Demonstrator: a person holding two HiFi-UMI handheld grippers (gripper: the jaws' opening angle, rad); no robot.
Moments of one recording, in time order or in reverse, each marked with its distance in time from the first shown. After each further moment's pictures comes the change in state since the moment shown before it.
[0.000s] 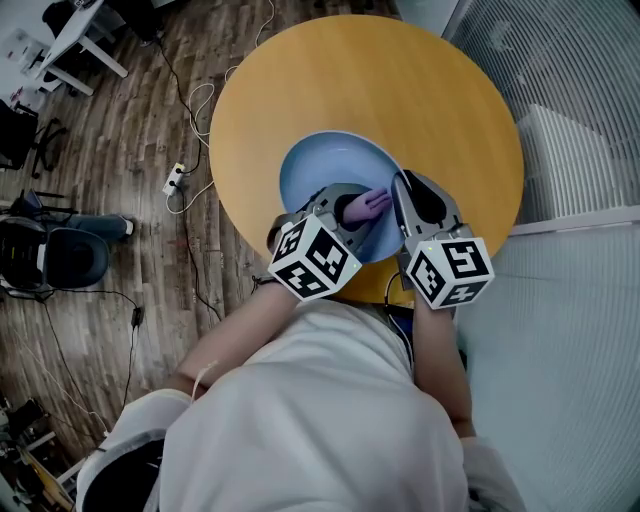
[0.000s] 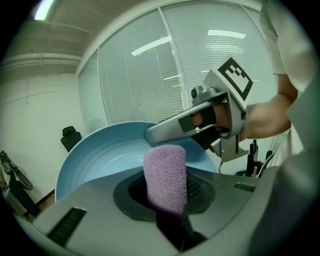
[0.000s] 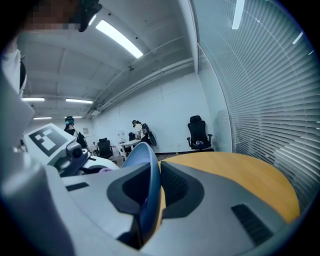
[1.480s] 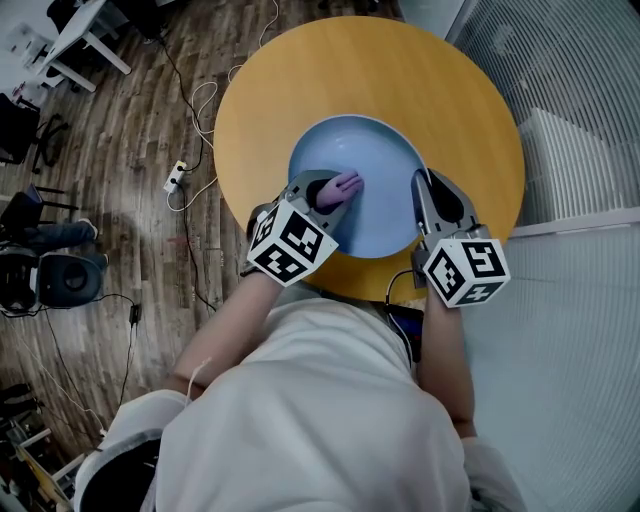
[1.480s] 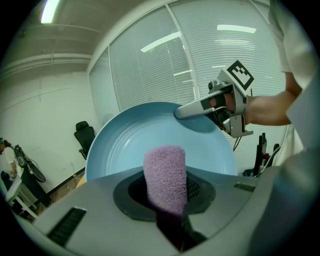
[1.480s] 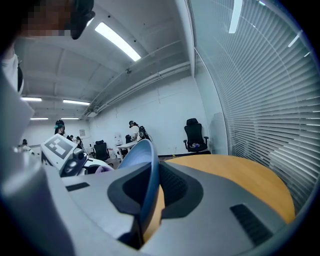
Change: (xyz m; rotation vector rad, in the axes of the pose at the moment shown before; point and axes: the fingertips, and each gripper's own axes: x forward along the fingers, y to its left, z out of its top) left arm -0.034 0.042 -0.033 -0.053 0.049 0.108; right arm -0.015 -0.010 0.015 0.008 -0.029 -0.040
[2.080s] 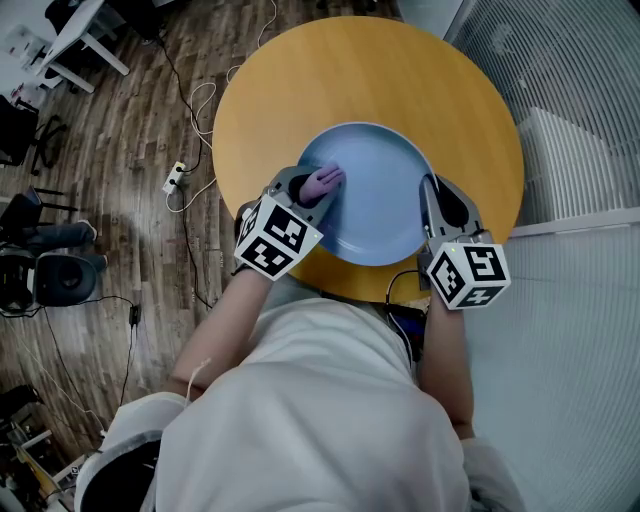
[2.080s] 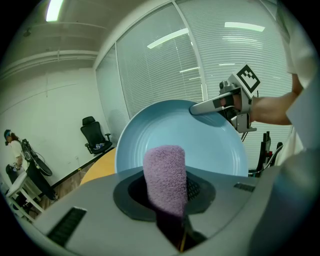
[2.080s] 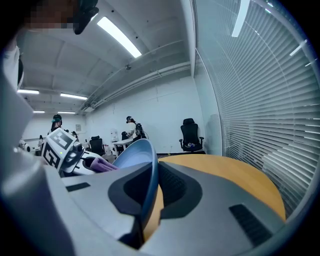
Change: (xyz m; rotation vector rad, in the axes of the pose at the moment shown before) left arm -0.007 0.020 -0.023 -0.045 0.037 0.053; right arm -0.011 -0.015 -0.013 -0.042 0.019 -0.050
